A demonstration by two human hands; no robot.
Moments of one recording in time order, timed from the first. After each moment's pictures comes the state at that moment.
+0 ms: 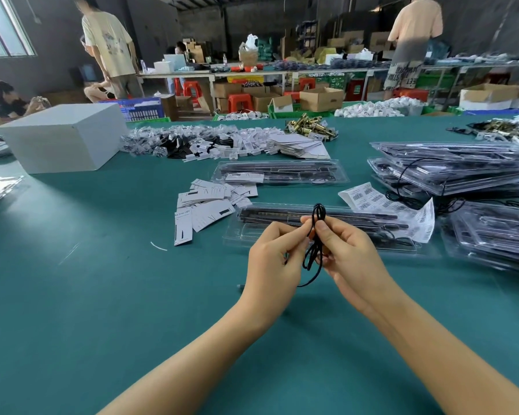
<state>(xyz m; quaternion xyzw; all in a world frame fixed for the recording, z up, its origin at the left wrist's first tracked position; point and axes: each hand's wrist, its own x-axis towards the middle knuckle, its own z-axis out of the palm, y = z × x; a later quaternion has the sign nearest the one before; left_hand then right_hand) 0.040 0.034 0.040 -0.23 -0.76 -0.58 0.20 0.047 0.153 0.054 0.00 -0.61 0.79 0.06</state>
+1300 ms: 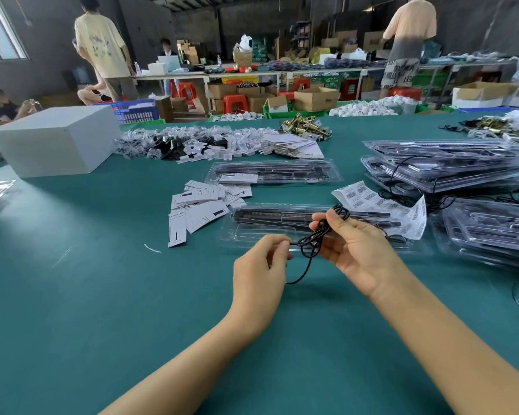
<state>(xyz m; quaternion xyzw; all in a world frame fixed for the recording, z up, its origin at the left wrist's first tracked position) 0.042 0.028 0.029 -0.08 -0.82 -0.55 0.13 0.036 0.179 0.062 -0.07 -0.52 0.85 0.02</state>
